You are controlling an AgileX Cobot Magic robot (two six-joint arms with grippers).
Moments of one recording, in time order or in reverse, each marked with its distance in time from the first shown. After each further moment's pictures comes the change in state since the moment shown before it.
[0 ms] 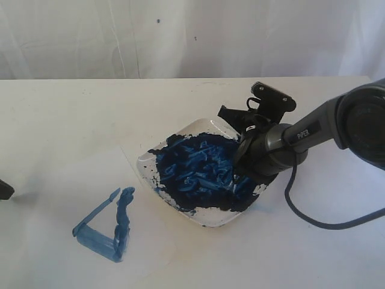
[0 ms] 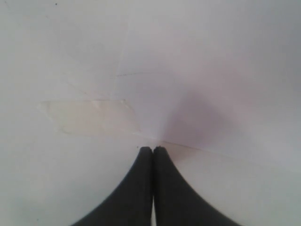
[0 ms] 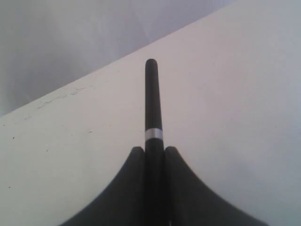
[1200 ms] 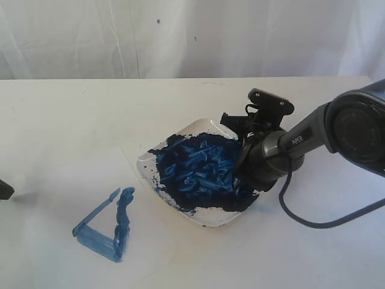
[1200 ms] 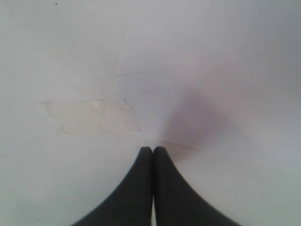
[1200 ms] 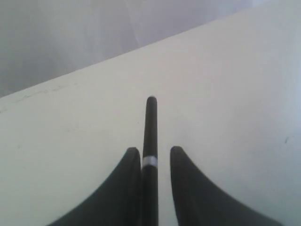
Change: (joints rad) left arm 0.000 0.000 0.000 0.000 0.000 0.000; right arm 0.000 0.045 0.000 -0.004 -0.088 -0.084
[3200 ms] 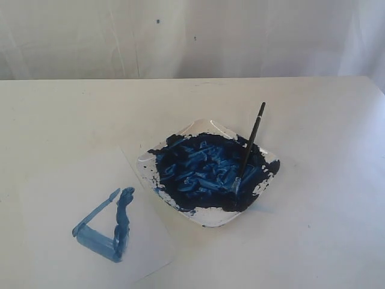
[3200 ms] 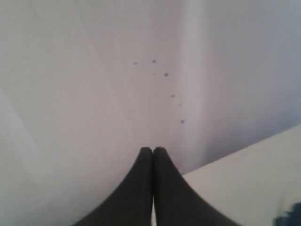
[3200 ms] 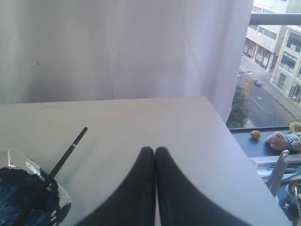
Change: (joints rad) left arm 0.174 -1.179 0.000 -0.465 0.062 -0.410; right arm 0.002 -1.760 0.824 0.798 0.357 -1.472
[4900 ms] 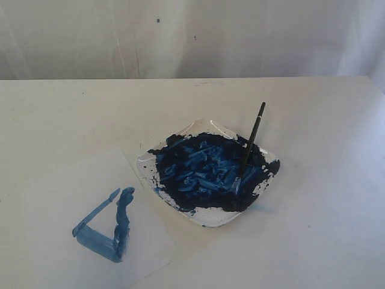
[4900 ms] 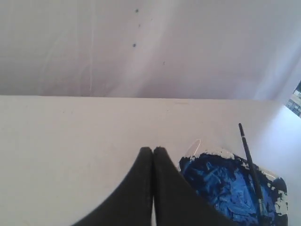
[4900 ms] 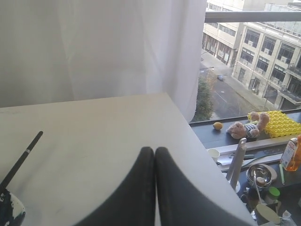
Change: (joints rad) left arm -0.128 -0.196 0.461 0.038 -0.078 -0.349; right arm 0.000 -0.024 0.005 0.009 -0.151 -0.013
